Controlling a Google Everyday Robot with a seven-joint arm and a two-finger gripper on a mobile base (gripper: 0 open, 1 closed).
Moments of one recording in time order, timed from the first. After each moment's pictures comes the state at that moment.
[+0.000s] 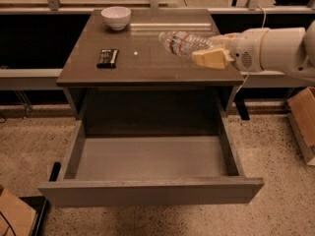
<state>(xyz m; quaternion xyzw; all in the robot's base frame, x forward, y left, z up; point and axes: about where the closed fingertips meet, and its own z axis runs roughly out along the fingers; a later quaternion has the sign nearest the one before) 0.624 -0.137 0.949 -0.36 0.74 0.20 0.54</state>
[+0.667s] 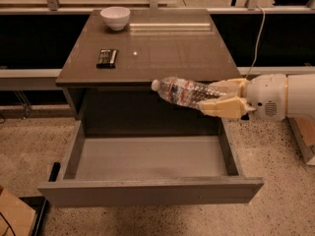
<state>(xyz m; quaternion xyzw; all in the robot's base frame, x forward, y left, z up) 0.505 -0.139 0.894 -0.40 0.73 0.30 0.46</state>
